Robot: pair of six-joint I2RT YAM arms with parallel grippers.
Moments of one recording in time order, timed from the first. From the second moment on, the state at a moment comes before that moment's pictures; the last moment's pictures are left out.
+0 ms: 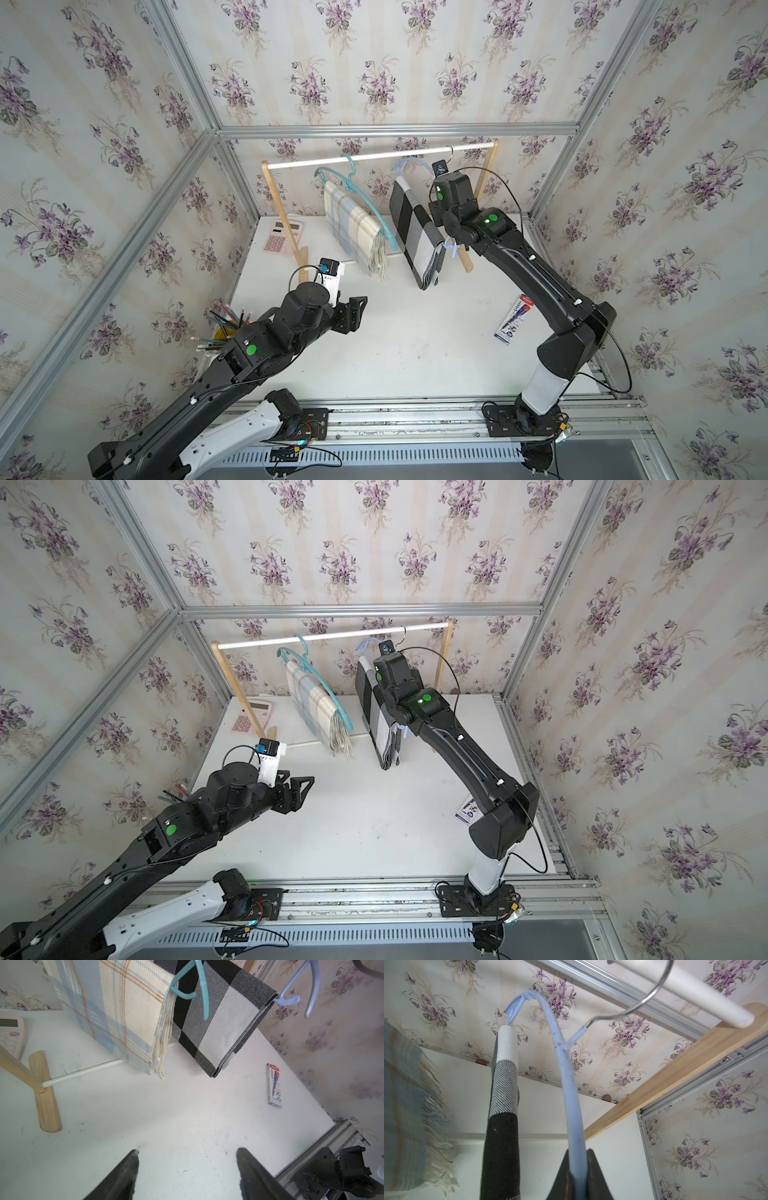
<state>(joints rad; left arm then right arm) -0.82 0.81 1.02 -0.77 -0.16 -0.45 0.63 1.75 1.92 -0.69 0.63 -0.07</state>
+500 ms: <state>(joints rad) -0.82 0.82 0.97 -0.74 -0.16 -0.49 0.63 1.72 1.80 -0.57 0.60 -0.04</state>
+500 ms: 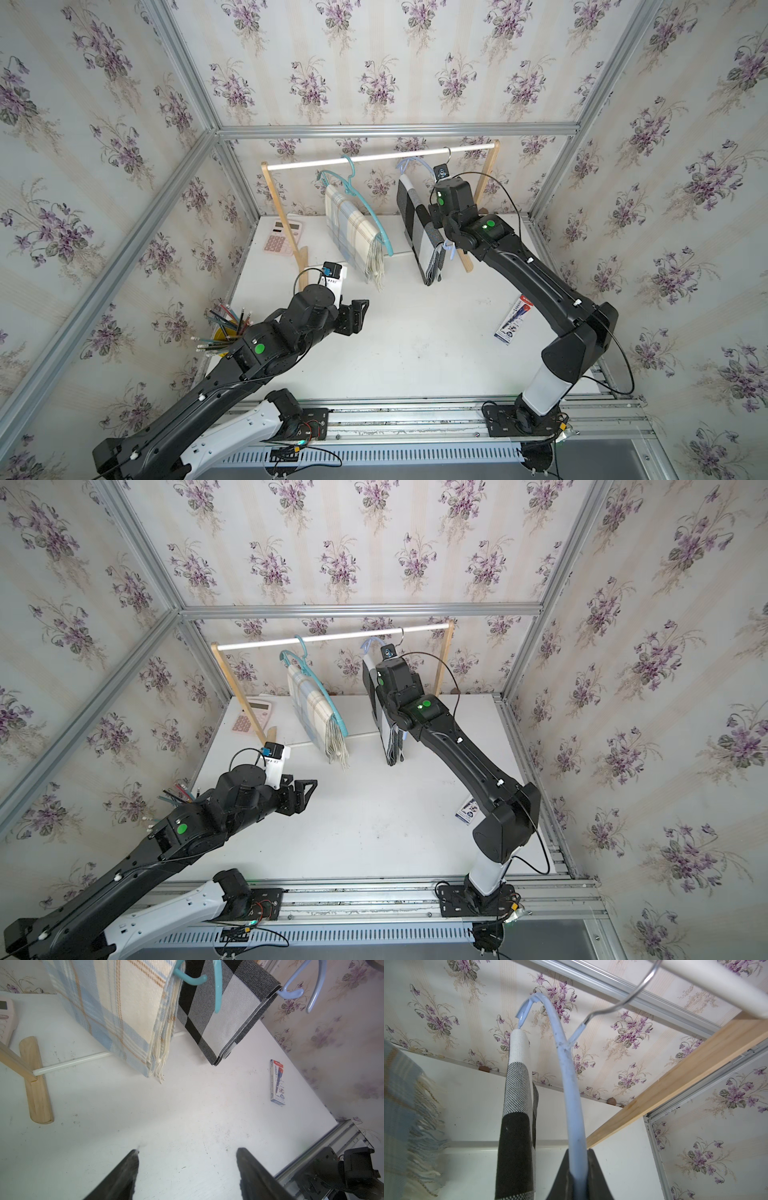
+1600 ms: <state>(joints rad) -0.82 0.71 0.69 -0.71 -0.81 -0.54 0.63 0.67 0.42 0.10 0.66 0.30</state>
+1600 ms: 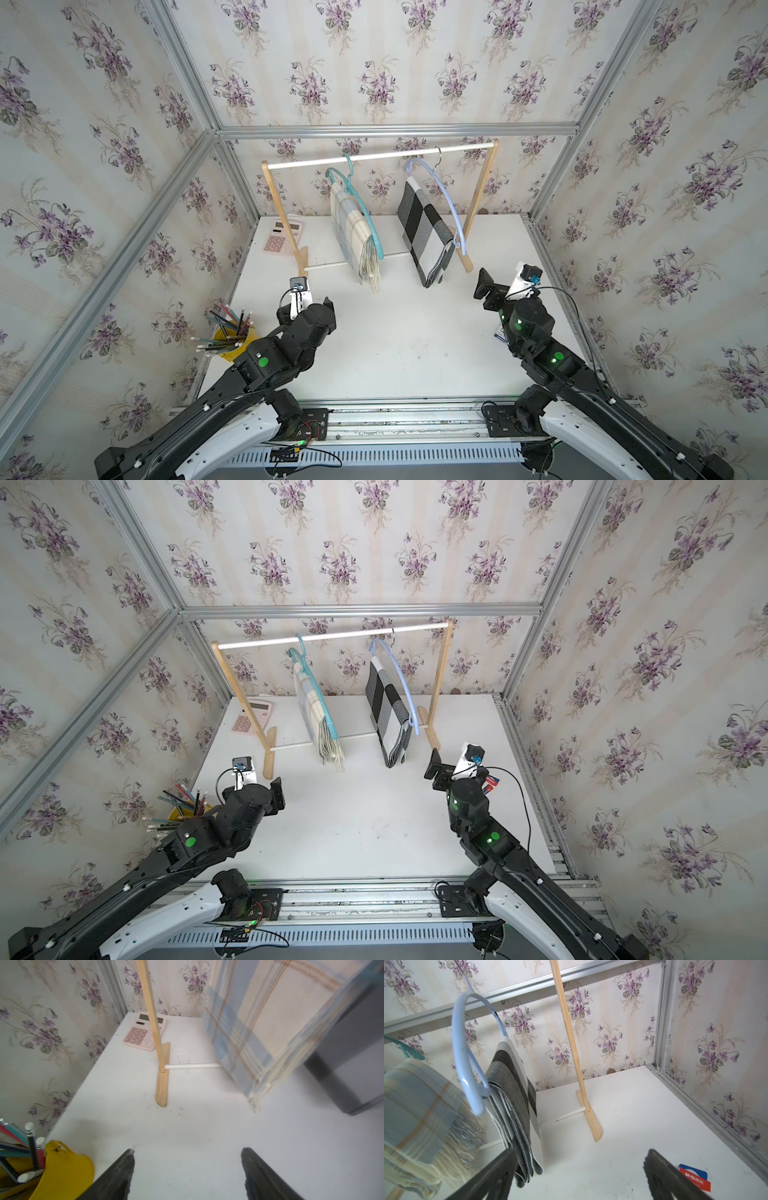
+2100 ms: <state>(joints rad) -0.25 1.19 0.36 0.28 -0.59 -0.06 0.26 1.10 0.14 0.87 0.46 0.04</state>
